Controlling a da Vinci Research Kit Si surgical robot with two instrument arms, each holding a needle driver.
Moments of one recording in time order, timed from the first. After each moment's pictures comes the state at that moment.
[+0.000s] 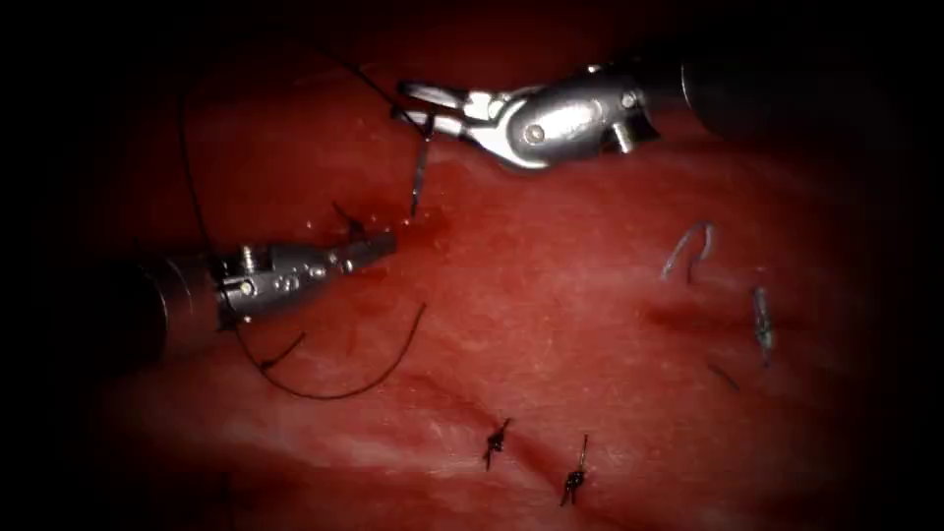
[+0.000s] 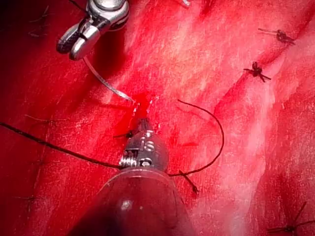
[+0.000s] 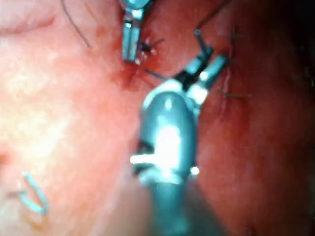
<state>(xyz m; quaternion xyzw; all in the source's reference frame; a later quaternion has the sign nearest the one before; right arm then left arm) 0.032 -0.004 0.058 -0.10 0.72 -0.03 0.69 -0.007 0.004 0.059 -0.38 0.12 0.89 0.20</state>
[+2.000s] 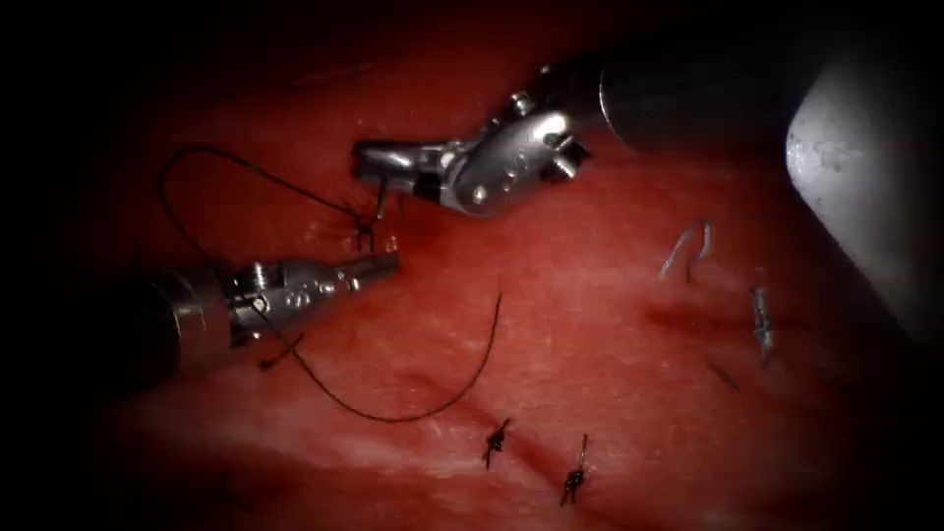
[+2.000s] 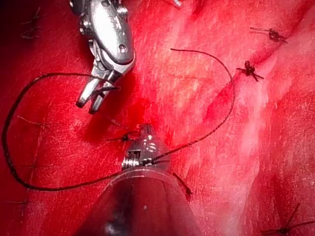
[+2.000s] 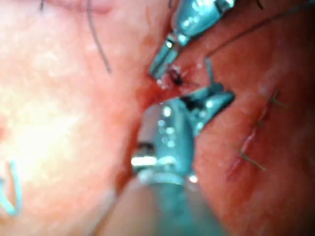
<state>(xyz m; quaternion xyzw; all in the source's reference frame) 0.035 -0.009 0.063 -0.20 0.67 -0.19 0.68 -0.007 0.004 0.059 -0.37 0.09 0.90 0.20</state>
